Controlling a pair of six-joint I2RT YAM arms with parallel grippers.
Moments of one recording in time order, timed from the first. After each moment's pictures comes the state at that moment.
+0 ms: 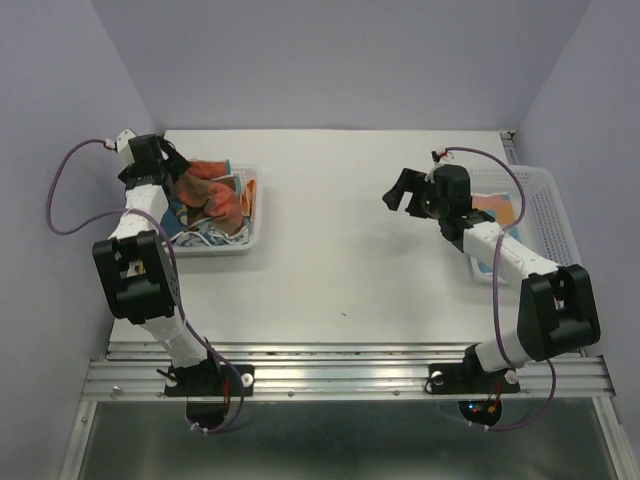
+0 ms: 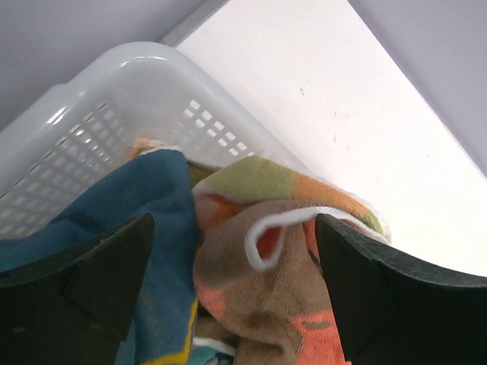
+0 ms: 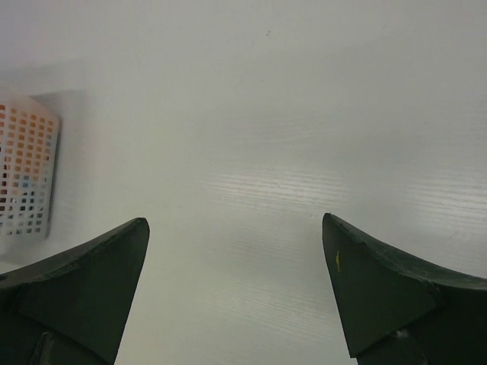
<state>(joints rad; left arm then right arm) 0.23 1.70 1.29 -0.16 -0.22 -0.56 0.26 1.46 0.93 0.06 -0.14 0.48</state>
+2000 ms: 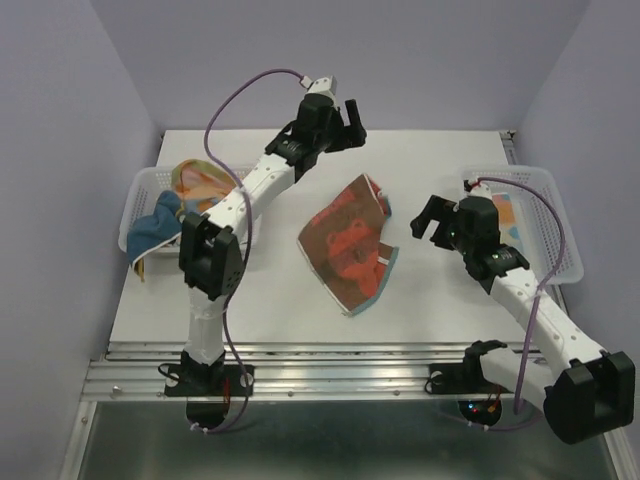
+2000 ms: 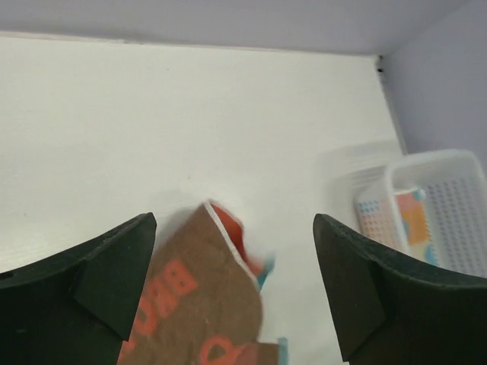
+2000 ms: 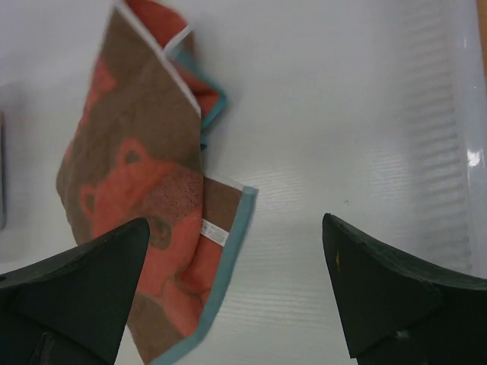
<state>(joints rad) -0.57 1.93 1.87 -0.26 -0.03 -0.54 0.26 0.99 0.74 -0.24 0.10 0.52</state>
